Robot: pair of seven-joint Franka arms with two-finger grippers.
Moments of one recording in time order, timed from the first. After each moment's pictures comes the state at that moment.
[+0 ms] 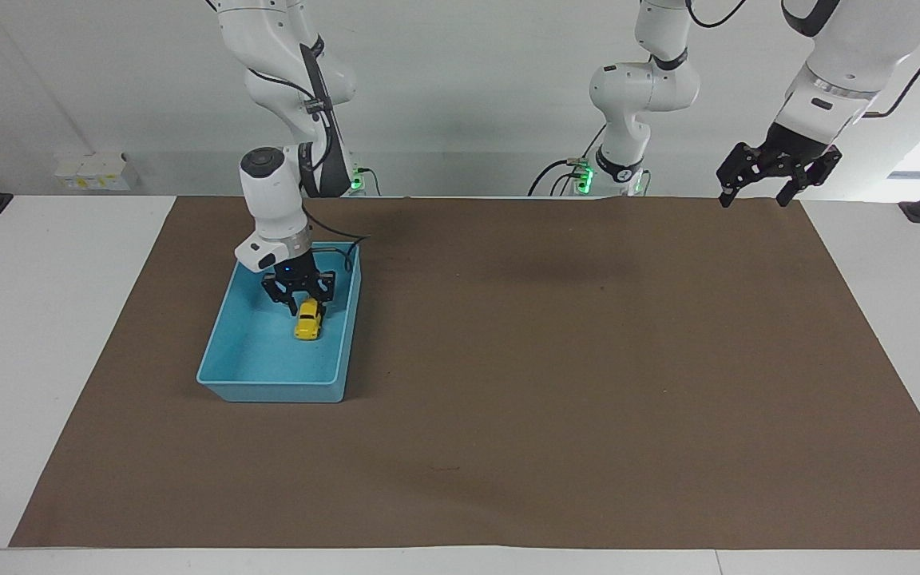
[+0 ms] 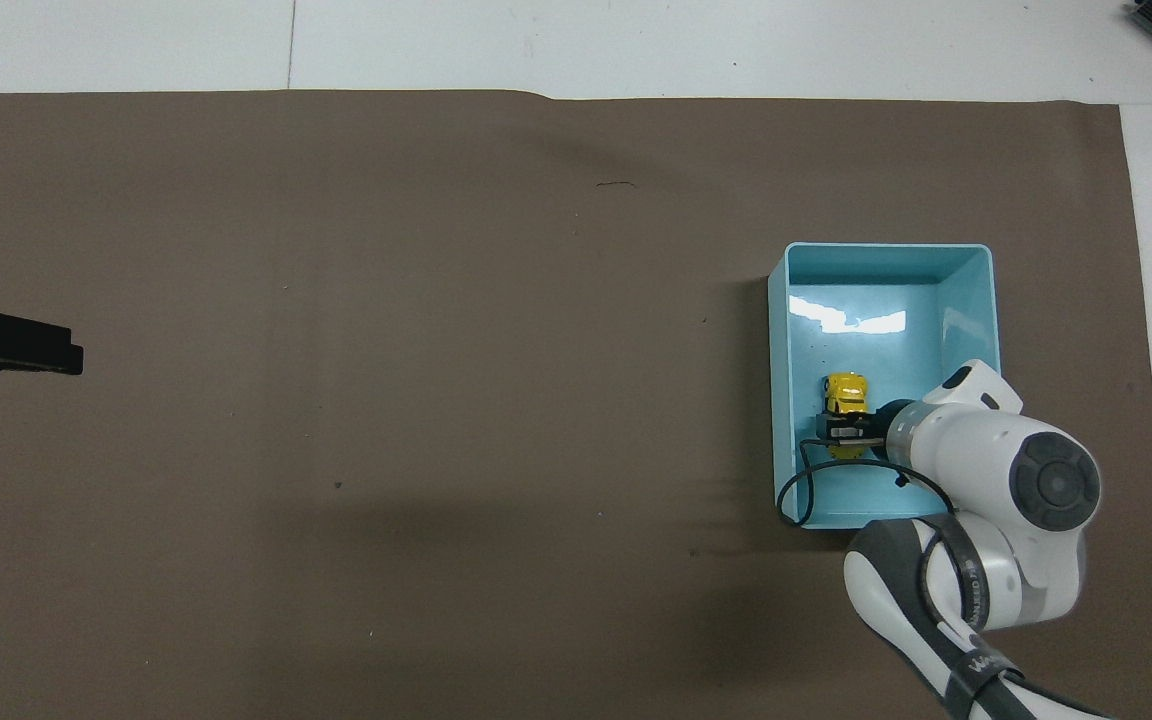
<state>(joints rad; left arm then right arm) -0.05 -0.11 0.00 -1.66 -0.03 1.57 -0.04 0.07 -0.01 0.03 -2.52 -0.02 2.73 0.11</state>
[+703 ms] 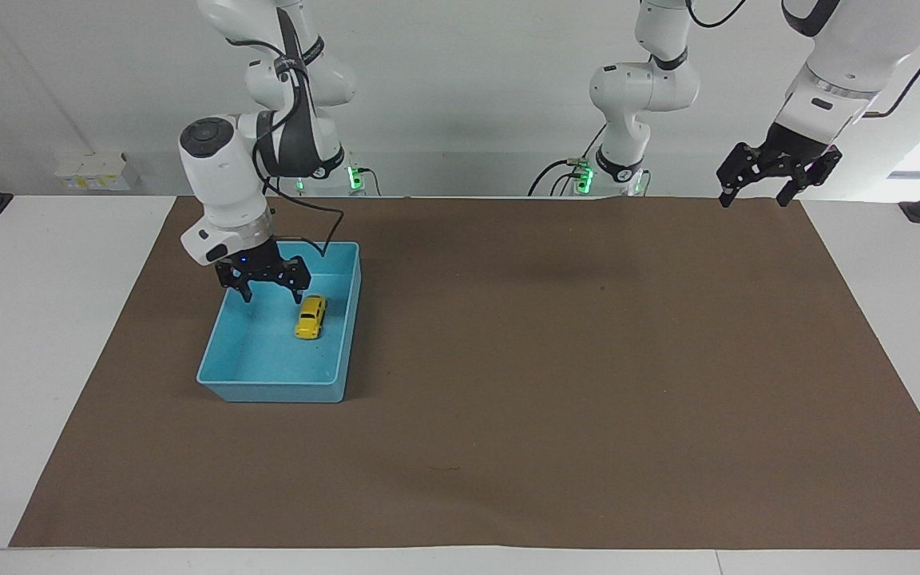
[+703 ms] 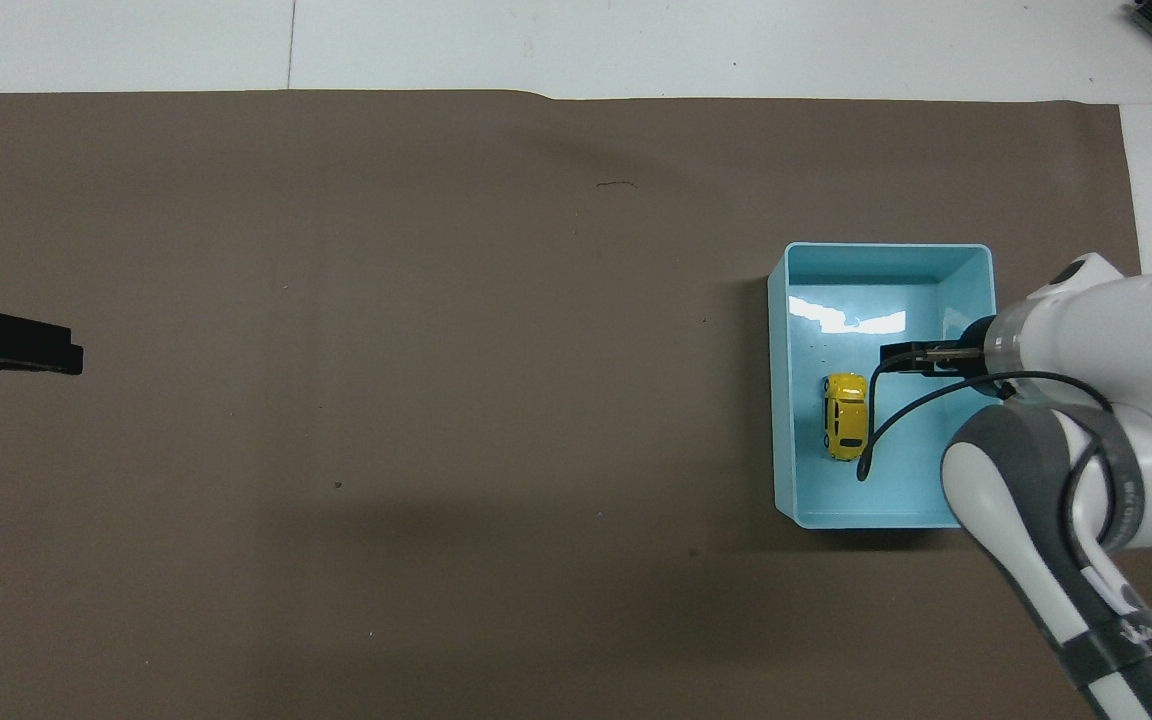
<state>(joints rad) -0.05 -0.11 0.00 -1.66 -0.03 1.57 -0.04 -0.01 -0.01 0.02 -2.09 -0.02 2.16 0.08</state>
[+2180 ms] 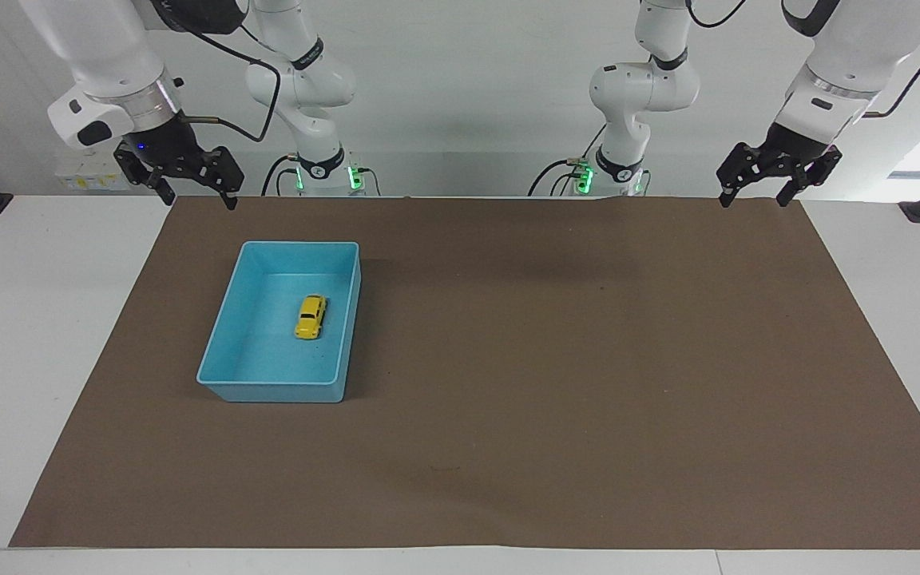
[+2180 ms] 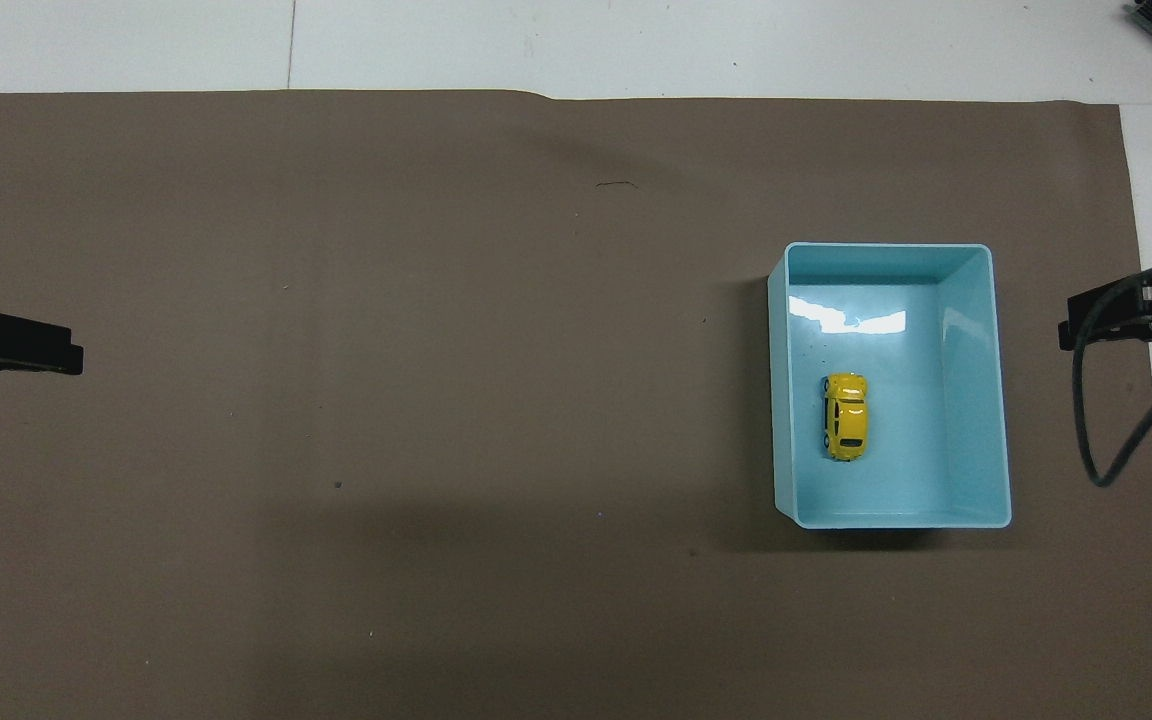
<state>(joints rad) -0.05 -0.11 0.00 -1.66 -0.03 1.57 -0.04 -0.05 0.03 0.02 -1.48 -0.02 1.46 0.07</state>
